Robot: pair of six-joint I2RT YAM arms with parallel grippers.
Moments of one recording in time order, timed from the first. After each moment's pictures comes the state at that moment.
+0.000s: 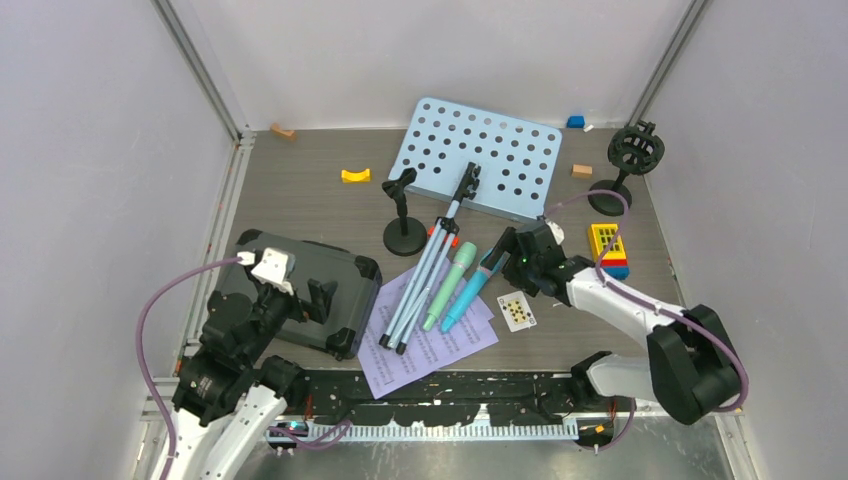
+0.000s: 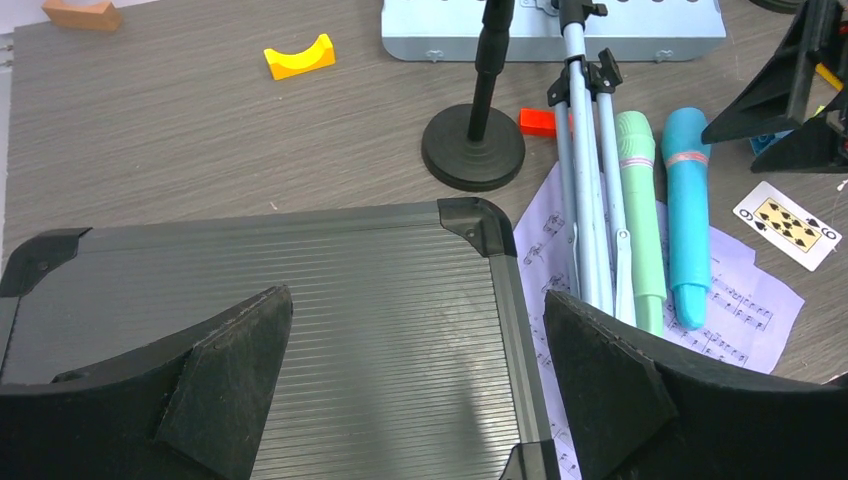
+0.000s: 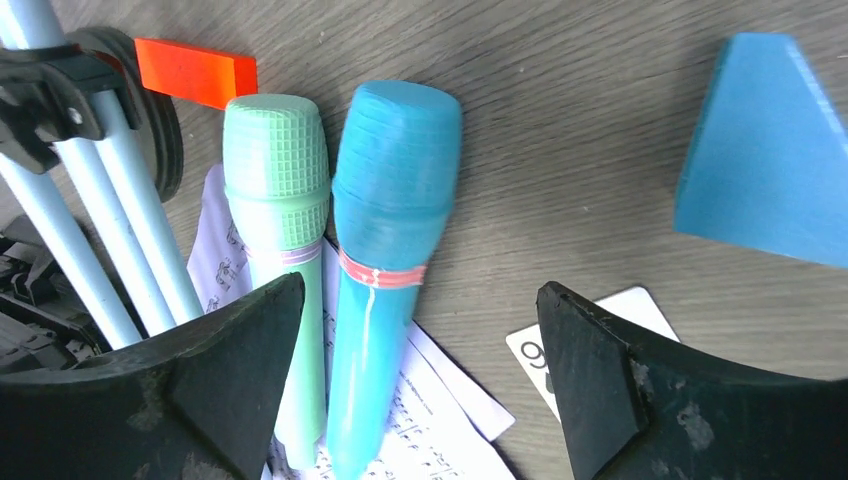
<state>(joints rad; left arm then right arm) -0.44 0.21 0.66 -0.65 -0.04 -0.04 0.47 1.27 0.59 -0.18 0.06 0.96</state>
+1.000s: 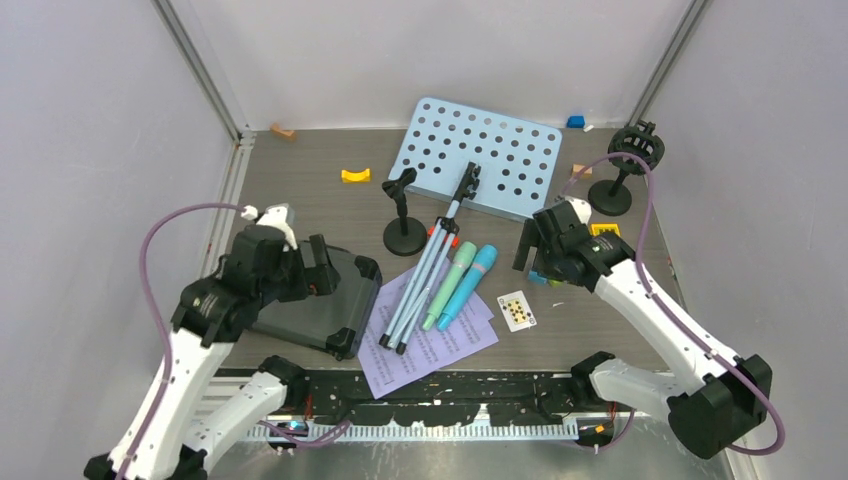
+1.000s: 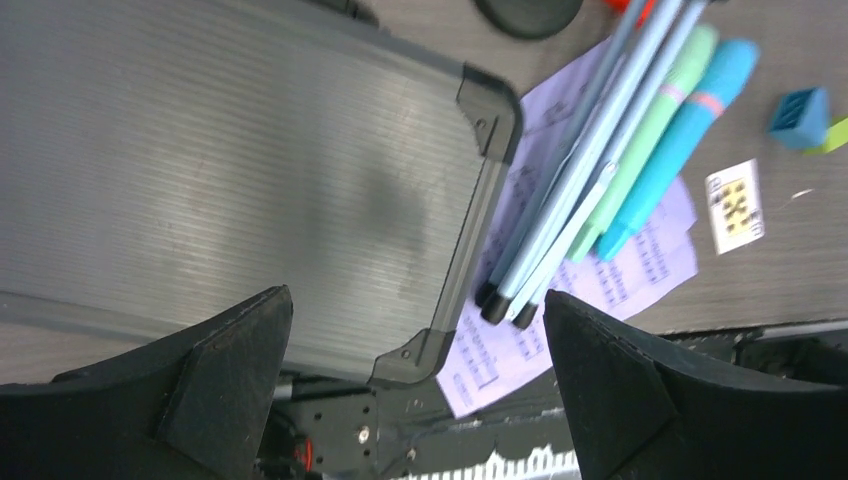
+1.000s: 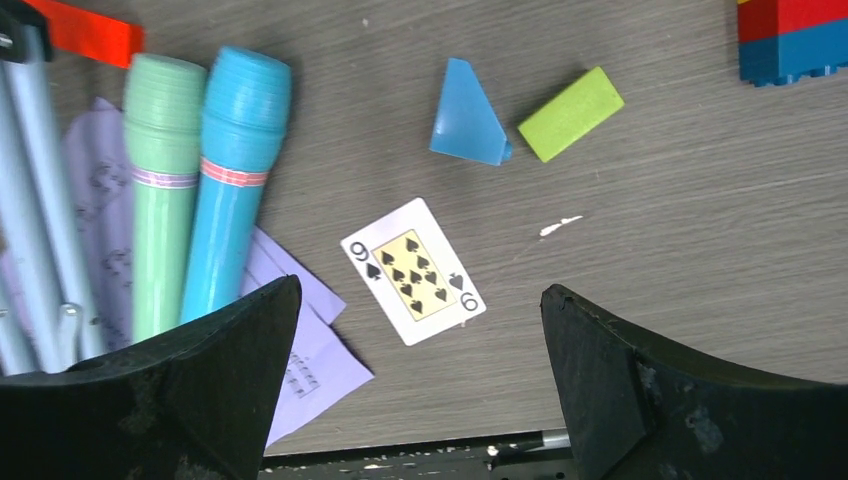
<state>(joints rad) -0.44 0.72 1.08 -1.09 -0.12 -0.50 0.47 1.06 0.95 -0.89 0.29 0.67</state>
